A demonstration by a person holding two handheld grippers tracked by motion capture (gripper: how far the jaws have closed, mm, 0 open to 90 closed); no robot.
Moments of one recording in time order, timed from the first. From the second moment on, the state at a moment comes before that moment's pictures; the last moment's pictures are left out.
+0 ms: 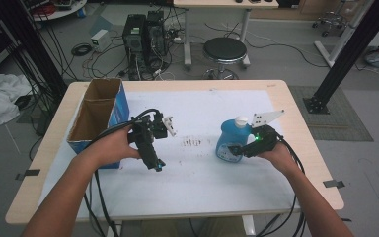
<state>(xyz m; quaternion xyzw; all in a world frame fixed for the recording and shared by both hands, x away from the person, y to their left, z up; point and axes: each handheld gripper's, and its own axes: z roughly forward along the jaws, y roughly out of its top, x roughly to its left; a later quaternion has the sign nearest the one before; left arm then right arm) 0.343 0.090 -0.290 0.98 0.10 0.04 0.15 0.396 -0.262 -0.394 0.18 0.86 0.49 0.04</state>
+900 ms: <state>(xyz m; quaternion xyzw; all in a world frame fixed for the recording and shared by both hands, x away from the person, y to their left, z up) 0.343 0.089 -0.287 0.98 0.10 0.05 0.16 0.391 -0.261 -0.387 0.18 0.85 0.48 0.08</state>
